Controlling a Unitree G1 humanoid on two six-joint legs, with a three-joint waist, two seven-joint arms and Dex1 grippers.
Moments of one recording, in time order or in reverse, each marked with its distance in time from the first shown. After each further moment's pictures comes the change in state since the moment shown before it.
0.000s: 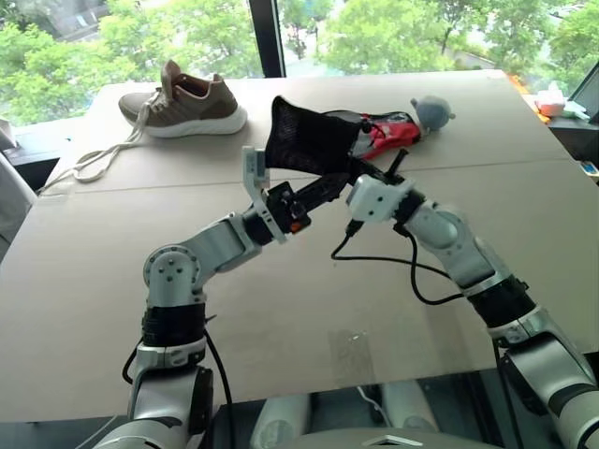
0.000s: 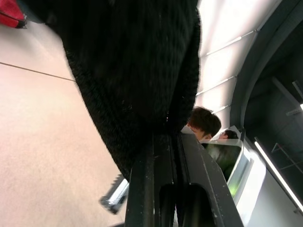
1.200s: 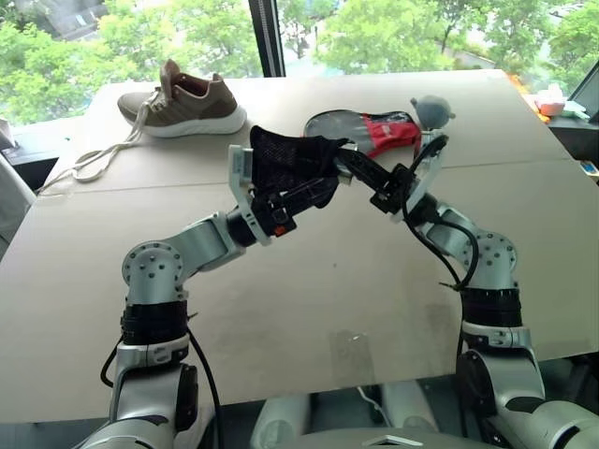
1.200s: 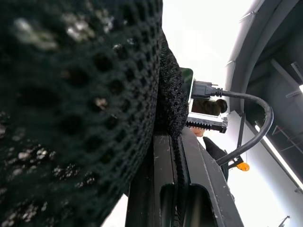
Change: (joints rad) left arm 0.000 0.081 0.039 0.021 0.048 0.066 -0.144; right arm 0.051 0.339 -0.574 -0.147 1.625 1.231 0.201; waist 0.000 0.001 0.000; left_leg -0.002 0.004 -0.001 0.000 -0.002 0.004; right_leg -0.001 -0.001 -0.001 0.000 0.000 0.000
